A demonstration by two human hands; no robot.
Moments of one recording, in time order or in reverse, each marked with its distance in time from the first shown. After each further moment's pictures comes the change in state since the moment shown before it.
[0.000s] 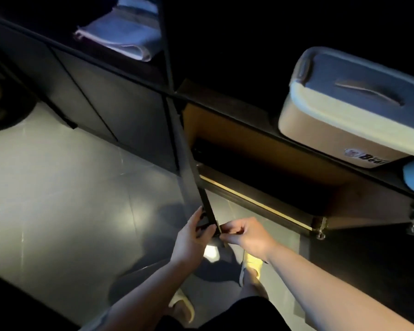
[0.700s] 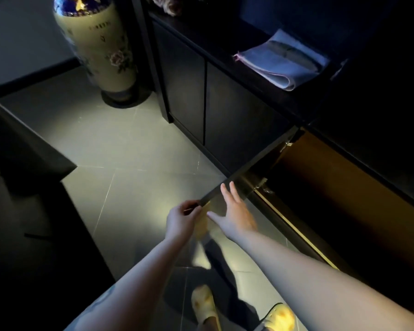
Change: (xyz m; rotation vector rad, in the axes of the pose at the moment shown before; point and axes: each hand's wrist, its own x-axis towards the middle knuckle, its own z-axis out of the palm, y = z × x) left_hand -0.045 -0.027 -0.235 -0.112 0.621 -0.025; right_hand 0.092 -0.149 0.222 -0.716 0.067 -0.345
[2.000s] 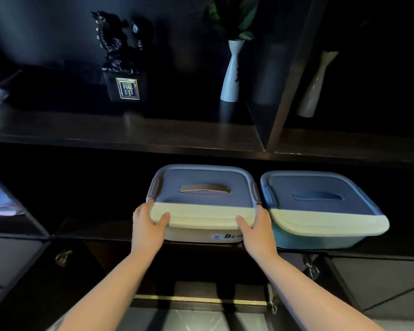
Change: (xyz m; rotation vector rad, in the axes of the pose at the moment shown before) left_hand -0.122 0.252 0.441 0.338 -0.349 0.732; right_hand -0.233 0.390 -0.323 0.543 1.014 0.592
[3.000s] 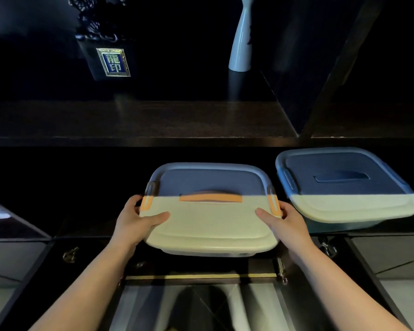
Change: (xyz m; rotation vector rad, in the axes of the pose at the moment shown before) left_hand 0.043 -0.026 -0.038 -0.150 -0.202 -0.239; right_hand 0.006 0.010 -0.010 0.386 -0.026 0.268
